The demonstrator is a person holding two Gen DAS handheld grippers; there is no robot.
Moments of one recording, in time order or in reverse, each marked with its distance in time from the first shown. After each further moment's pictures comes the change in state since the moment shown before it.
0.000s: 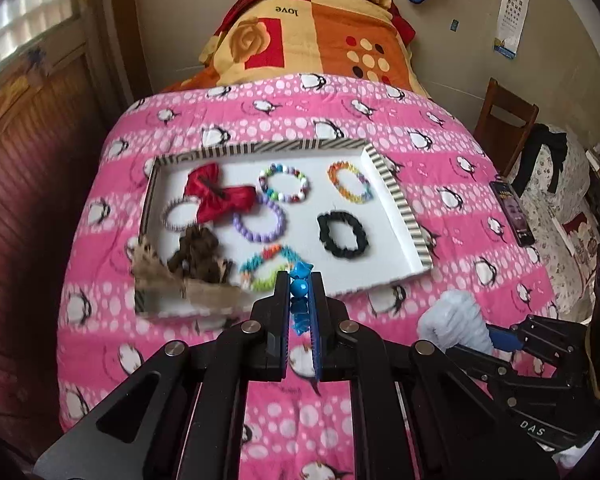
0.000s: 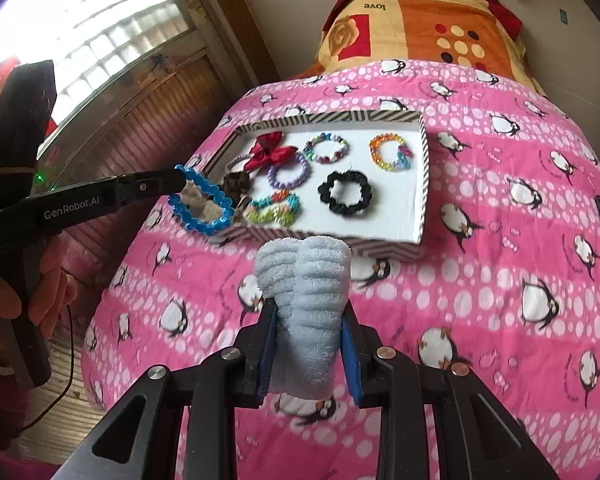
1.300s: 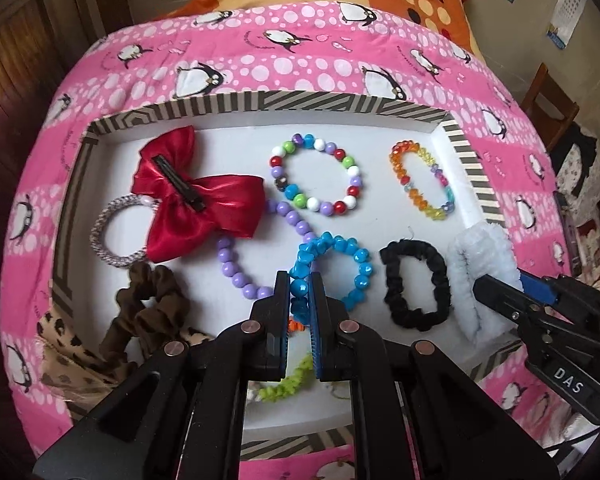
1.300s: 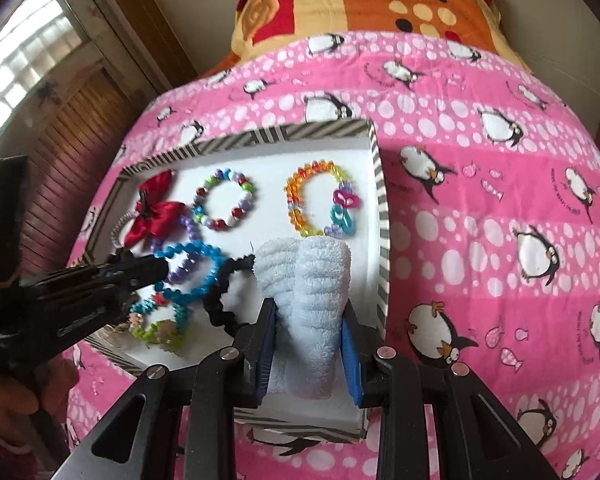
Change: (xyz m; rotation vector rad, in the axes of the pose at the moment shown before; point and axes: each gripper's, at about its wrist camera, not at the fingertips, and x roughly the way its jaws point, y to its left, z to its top) left arm 0.157 0.031 0.045 -0.072 0.193 0.003; right arm 0.115 -0.068 0.109 0.139 0.094 -0.159
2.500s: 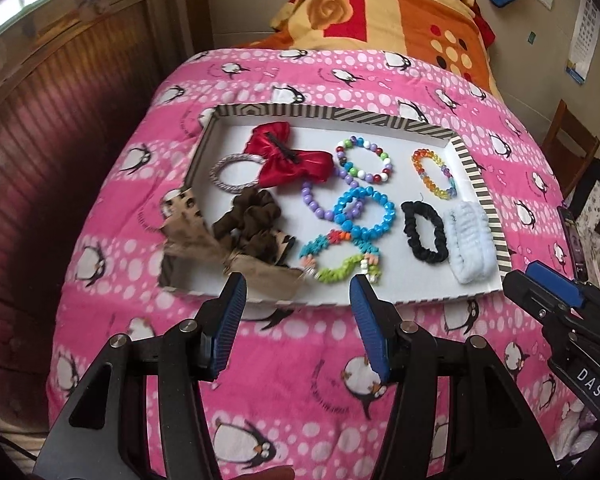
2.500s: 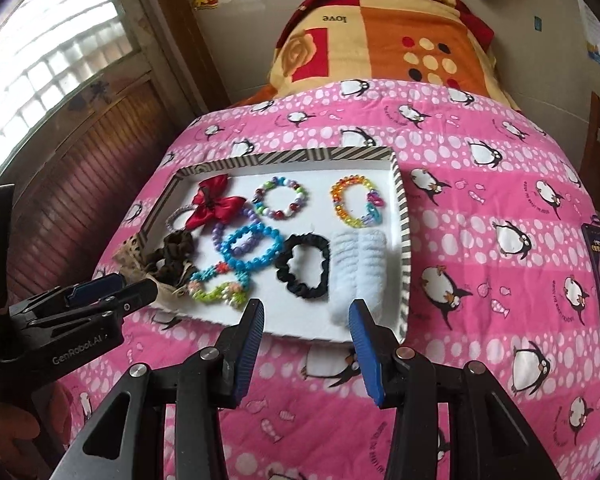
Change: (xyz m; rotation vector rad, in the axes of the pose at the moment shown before) left arm -0.097 0.015 -0.089 -0.131 -0.140 0.139; right arm -0.074 0.045 -0.060 -0.059 -0.155 0.002
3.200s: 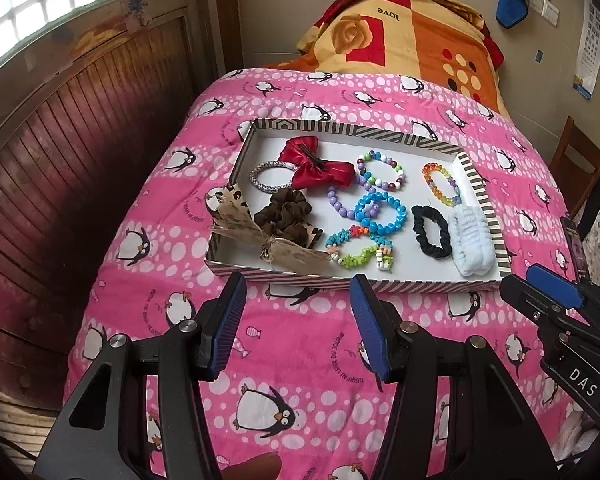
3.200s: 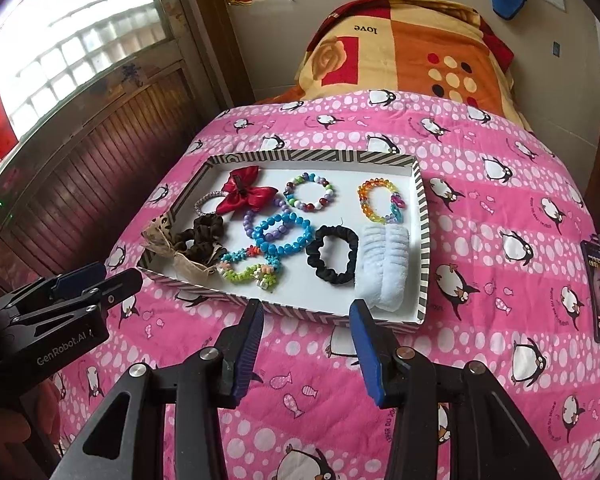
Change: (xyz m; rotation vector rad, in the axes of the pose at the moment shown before) left arm -0.040 0.011 -0.024 -0.036 -0.075 0.061; right arm -0.023 0.026 -0.014 -0.082 -0.012 0.012
